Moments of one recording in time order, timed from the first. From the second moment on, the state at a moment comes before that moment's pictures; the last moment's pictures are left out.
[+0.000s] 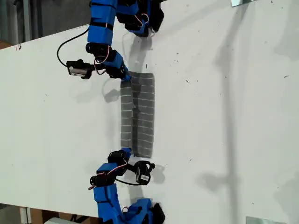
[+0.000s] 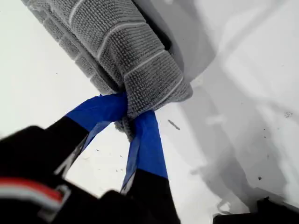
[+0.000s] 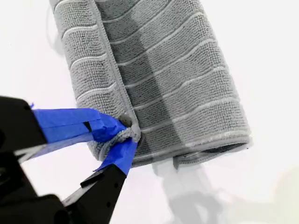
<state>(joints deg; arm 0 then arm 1) -19.2 100.4 104.9 67.3 -76.0 17.3 117.4 119.1 75.3 62.4</state>
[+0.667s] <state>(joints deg) -8.6 102.4 119.5 58.4 -87.5 -1.8 117.4 131.6 66.4 72.3</state>
